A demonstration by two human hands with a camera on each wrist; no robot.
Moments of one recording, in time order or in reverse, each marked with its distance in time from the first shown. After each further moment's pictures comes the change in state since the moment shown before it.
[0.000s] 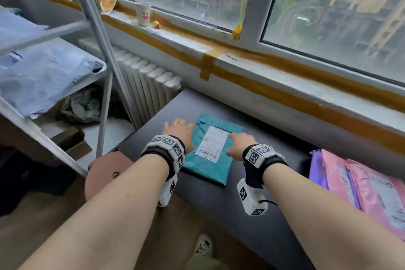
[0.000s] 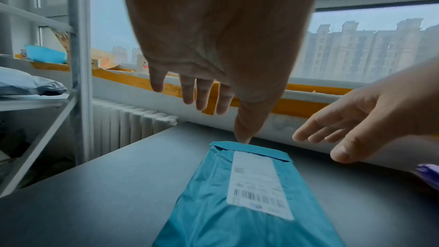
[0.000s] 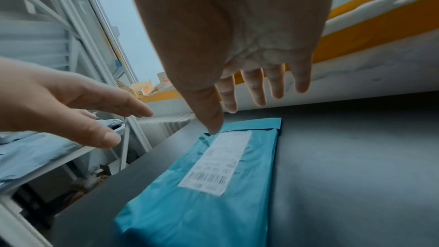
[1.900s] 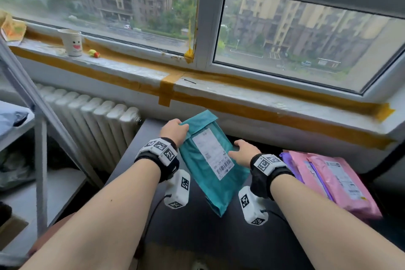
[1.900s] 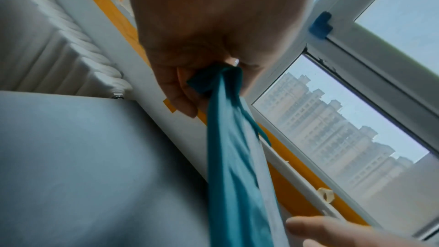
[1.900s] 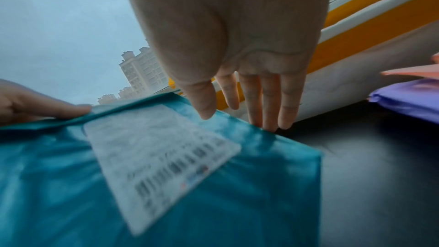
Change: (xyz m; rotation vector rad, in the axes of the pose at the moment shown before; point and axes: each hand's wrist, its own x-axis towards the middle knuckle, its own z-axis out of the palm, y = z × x) left_hand 0.095 0.005 -0.071 -0.887 0.067 0.087; right_hand 0.001 0.018 -0.048 0.484 0.123 0.371
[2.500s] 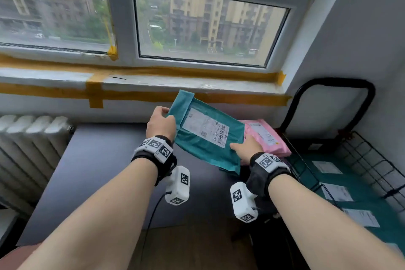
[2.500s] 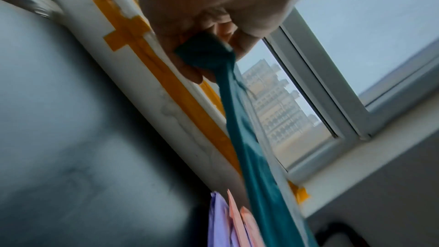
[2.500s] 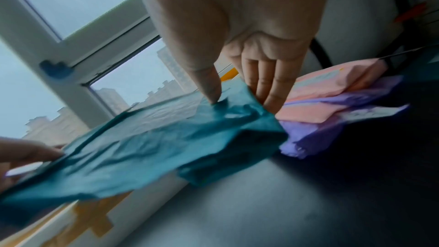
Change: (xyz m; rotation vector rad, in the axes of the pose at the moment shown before) left_hand -0.099 0.074 0.083 -0.306 0.029 0.125; right_hand -0.119 0.141 -0.018 0.445 0.440 0.286
